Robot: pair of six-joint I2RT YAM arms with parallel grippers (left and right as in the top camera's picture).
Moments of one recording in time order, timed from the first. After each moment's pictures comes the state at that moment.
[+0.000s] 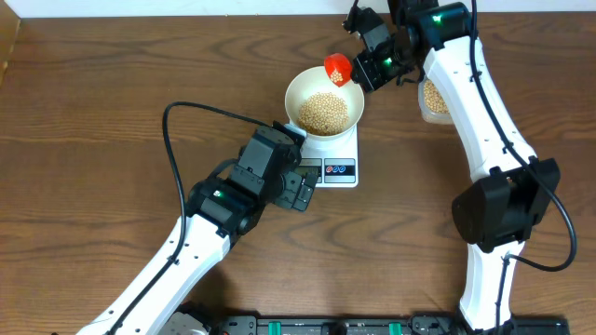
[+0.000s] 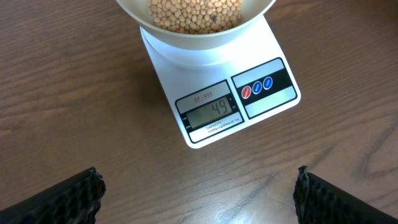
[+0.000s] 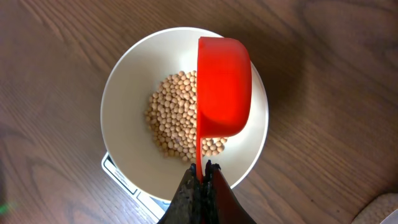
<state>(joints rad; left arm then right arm) -0.56 1.25 0.96 -0.65 -0.04 -0.10 0.30 2.15 2.20 -1.19 -0.37 -0.25</state>
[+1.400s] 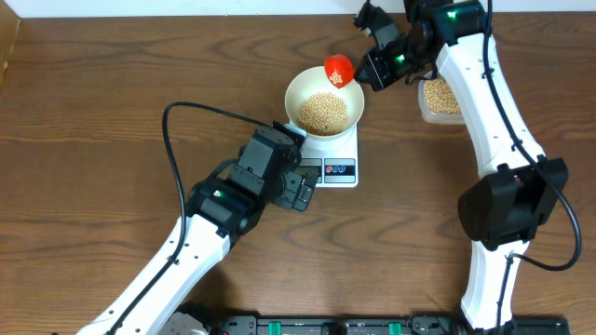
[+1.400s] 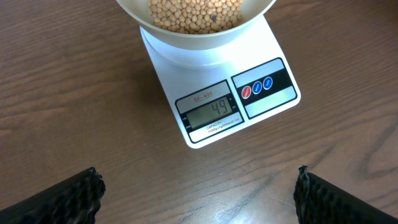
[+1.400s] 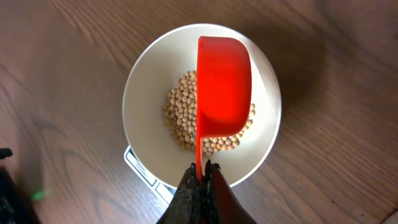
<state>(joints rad) -0.56 1.25 0.96 -0.65 -0.04 -0.10 0.25 2.15 2.20 -1.22 -0.50 -0.26</state>
